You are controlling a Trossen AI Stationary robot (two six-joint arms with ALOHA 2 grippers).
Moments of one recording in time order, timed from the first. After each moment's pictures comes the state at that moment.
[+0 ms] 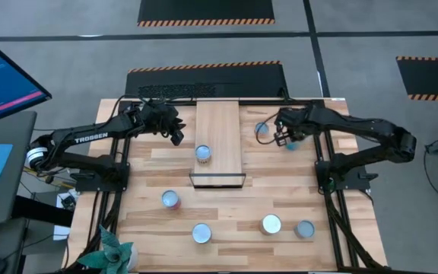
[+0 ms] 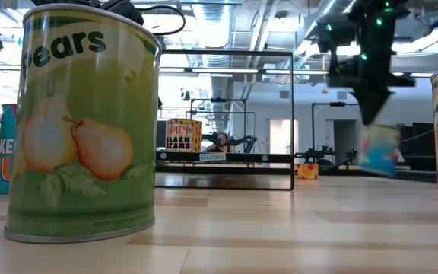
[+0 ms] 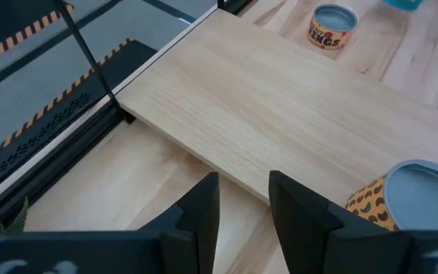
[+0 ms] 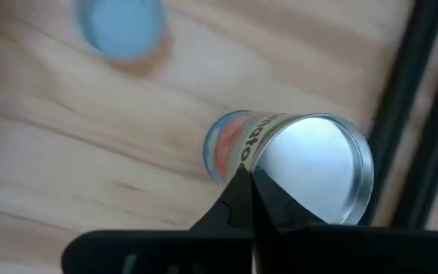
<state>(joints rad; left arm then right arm) 0.53 1.15 0.74 -0.27 -0.03 -0.08 -0.45 1.23 0.97 -1.10 0.31 0.74</state>
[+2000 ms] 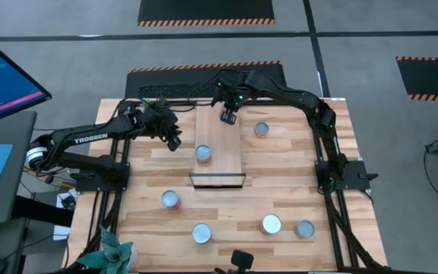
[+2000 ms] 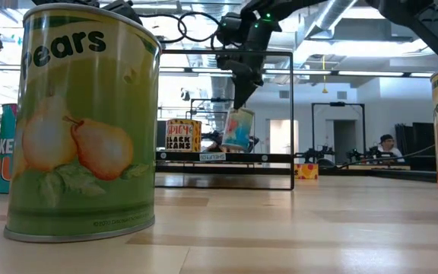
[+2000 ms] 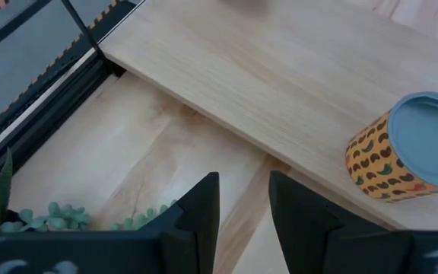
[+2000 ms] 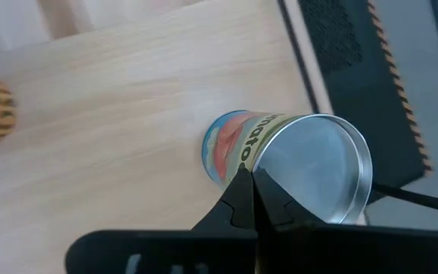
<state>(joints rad) 0.50 1.14 0.74 -0.41 -0.03 -0.07 -0.47 2.10 2.09 -1.11 0.11 -0.18</state>
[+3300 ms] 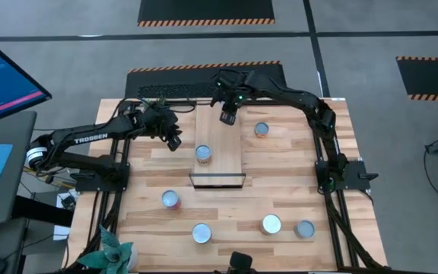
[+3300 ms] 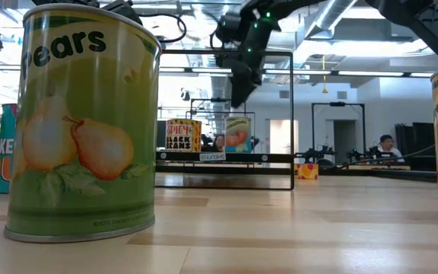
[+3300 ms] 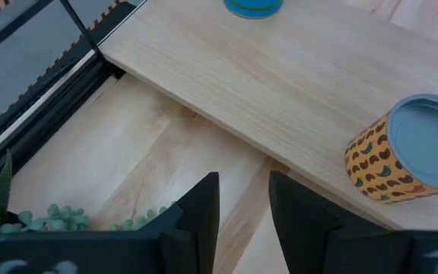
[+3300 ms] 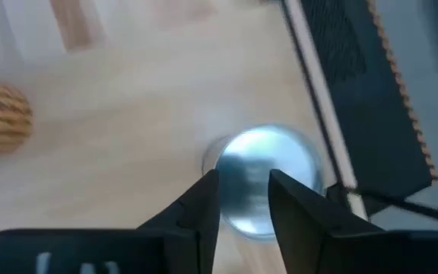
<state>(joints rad) 0.50 1.14 0.74 -0.40 -0.03 -0.07 -0.46 2.10 2.12 -1.11 0.08 -0.18</state>
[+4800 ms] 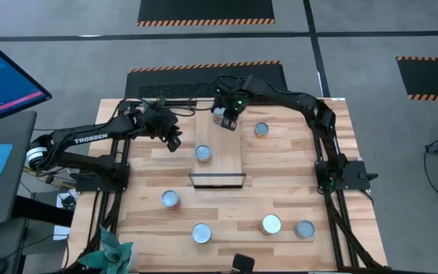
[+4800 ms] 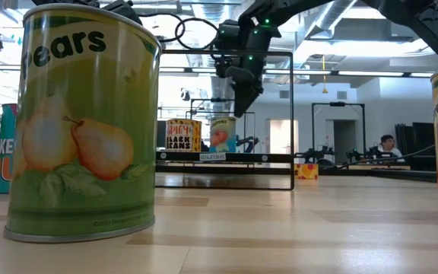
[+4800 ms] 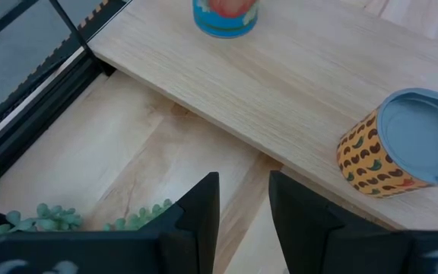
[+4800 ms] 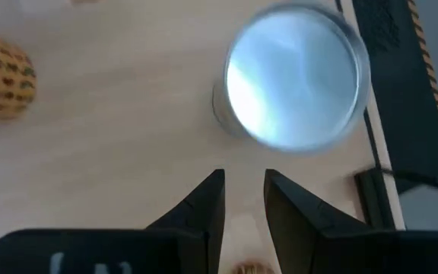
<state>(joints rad) 0.50 1.14 0.74 -0.41 -0.01 -0.06 -0.45 2.10 2.02 -1.12 0.07 -0.18</state>
